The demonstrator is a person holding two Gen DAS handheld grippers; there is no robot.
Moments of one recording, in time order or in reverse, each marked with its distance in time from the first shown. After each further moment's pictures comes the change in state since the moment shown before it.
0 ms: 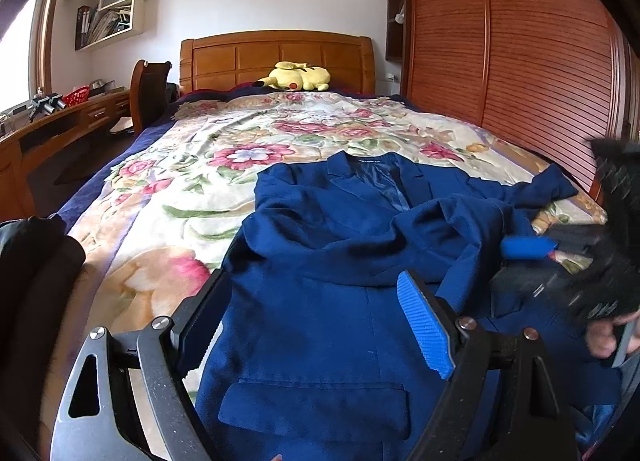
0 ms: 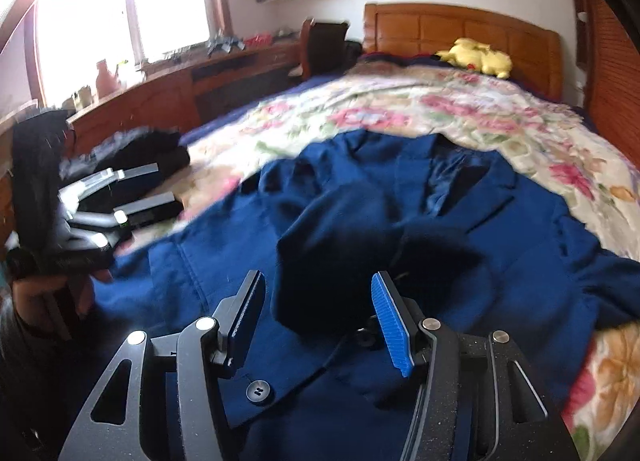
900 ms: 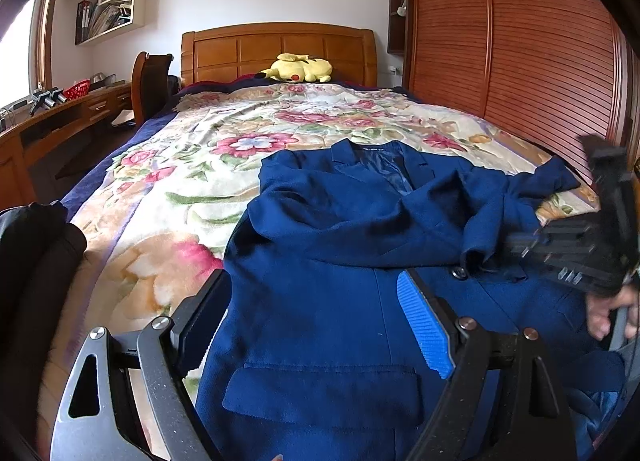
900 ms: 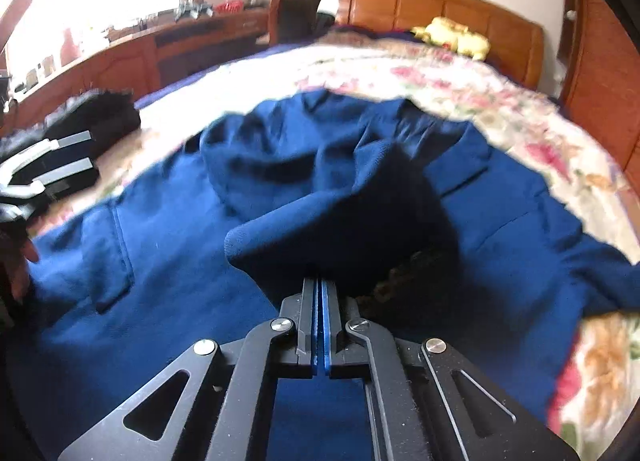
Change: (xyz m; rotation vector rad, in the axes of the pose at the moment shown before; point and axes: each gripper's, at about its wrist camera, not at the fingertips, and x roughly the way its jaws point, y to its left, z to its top) left arm 0.003 0.004 -0.011 0.002 0.029 0.003; right arm -0.001 -0.008 0.003 -0.006 0.000 -0.179
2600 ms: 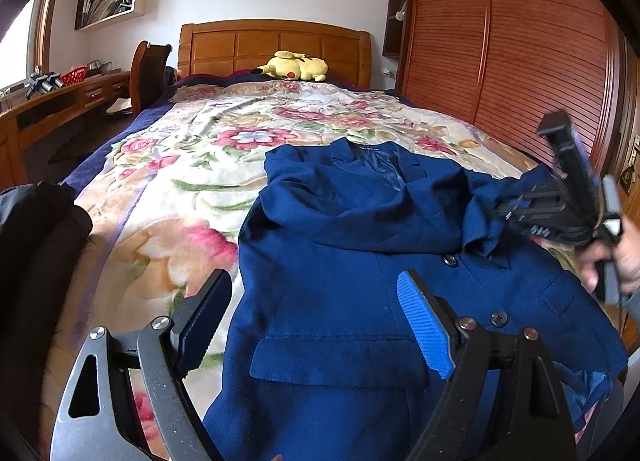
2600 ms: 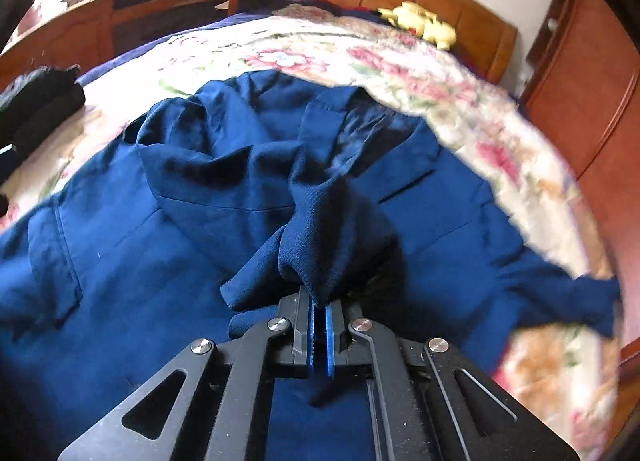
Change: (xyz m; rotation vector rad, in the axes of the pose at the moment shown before) left arm -0.022 0.025 -0.010 -0.034 0.008 -0.060; right arm -0.004 0.023 0.050 -0.116 0.171 -0.248
